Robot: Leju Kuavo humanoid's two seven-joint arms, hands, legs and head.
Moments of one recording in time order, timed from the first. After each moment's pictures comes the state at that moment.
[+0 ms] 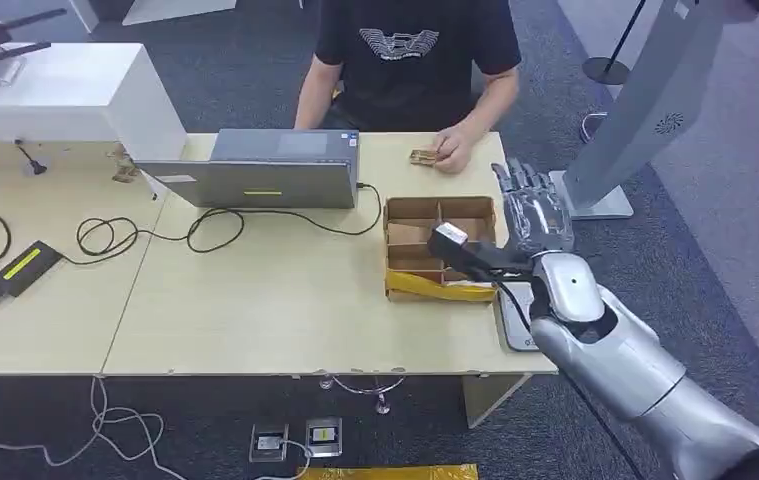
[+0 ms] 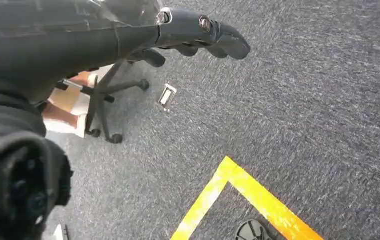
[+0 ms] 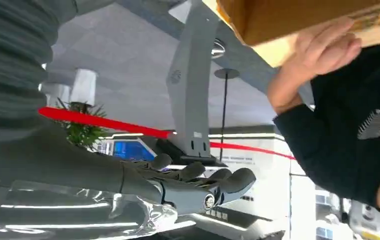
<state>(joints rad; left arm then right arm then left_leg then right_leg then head) -0.15 -0.03 -0.54 -0.01 0.98 0.69 0.01 -0.75 -0.39 0.85 -1.30 0.97 -0.25 0.52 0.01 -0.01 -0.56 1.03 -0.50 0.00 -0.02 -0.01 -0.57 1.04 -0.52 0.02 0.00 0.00</state>
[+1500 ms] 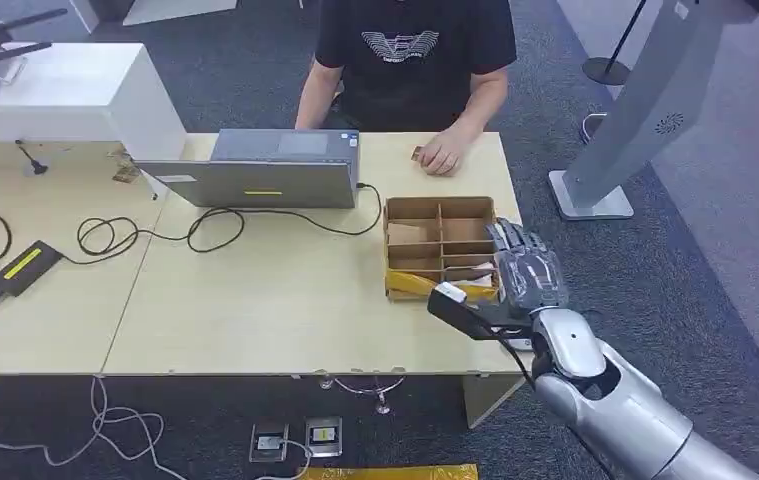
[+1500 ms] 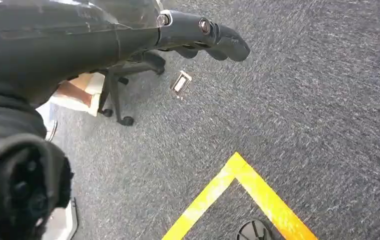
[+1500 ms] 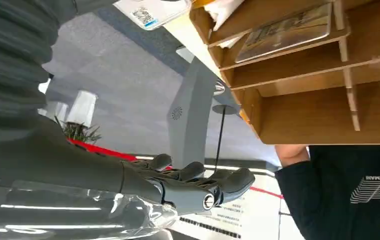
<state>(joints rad) -0.13 -0.02 -0.40 -0.01 0.97 0.69 0.00 -0.58 -0.45 0.85 -1.42 0.95 -0.23 0.53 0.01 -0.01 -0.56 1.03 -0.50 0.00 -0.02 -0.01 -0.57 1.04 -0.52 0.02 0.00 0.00</state>
